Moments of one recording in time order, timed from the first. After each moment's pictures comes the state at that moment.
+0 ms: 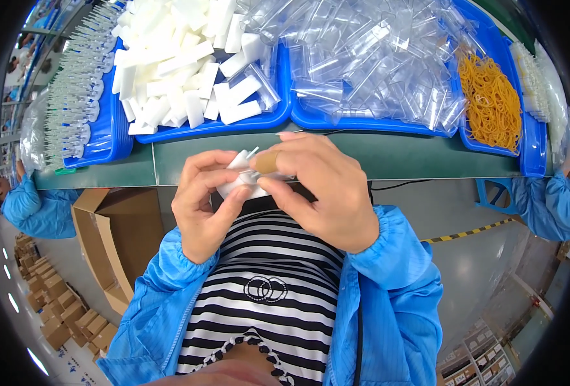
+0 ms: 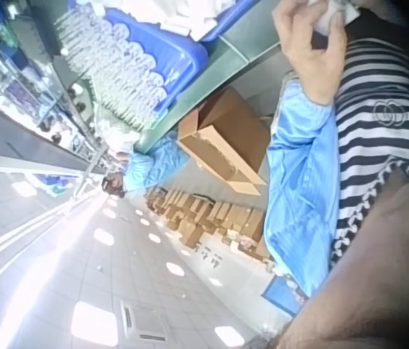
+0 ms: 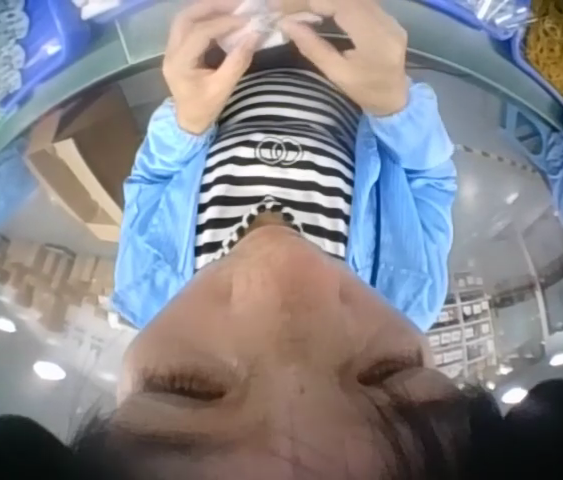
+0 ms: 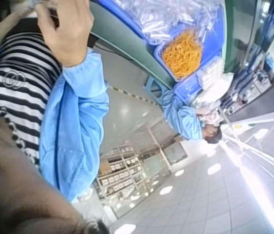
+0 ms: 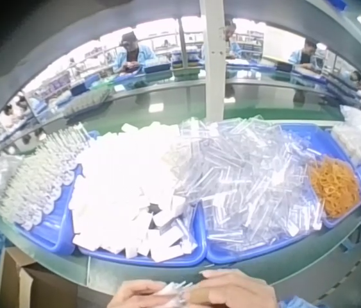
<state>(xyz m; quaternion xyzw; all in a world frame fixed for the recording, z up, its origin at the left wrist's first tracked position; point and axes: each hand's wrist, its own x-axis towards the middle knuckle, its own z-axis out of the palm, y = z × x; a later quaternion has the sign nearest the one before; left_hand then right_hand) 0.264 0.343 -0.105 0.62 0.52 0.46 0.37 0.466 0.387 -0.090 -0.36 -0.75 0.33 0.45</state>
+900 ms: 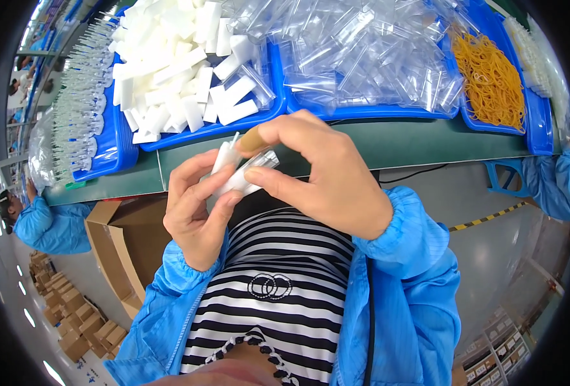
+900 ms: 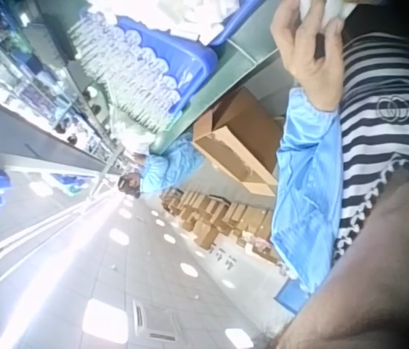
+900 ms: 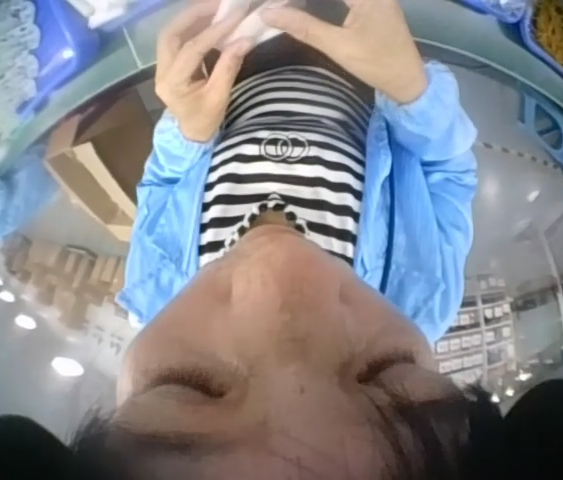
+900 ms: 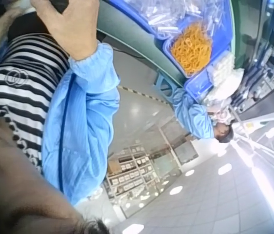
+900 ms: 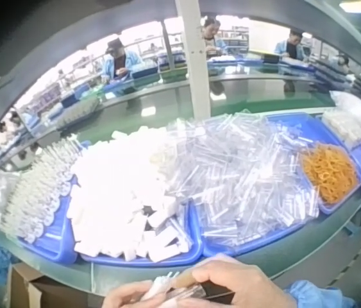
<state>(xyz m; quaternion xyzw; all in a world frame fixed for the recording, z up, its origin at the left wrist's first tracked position) 0.258 0.339 -0.091 0.66 0.51 0.46 0.32 0.465 0.397 -0.077 -0.38 -0.70 0.45 0.40</state>
